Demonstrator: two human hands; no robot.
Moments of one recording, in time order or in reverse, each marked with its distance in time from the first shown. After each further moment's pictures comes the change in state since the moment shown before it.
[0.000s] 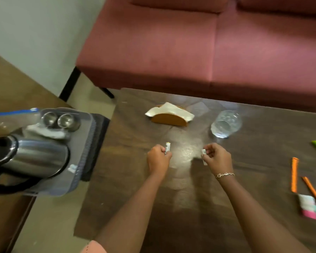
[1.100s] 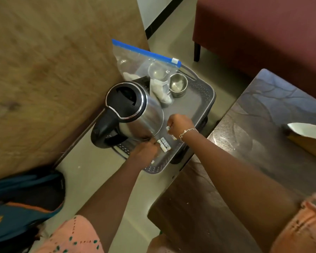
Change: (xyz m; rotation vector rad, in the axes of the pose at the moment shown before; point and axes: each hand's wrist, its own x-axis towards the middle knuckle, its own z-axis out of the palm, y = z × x) left_hand 0.127 -0.295 -0.233 0.938 -0.384 0.168; right_hand -0.006 -0.276 0.394 -0.609 -0.801 -0.491
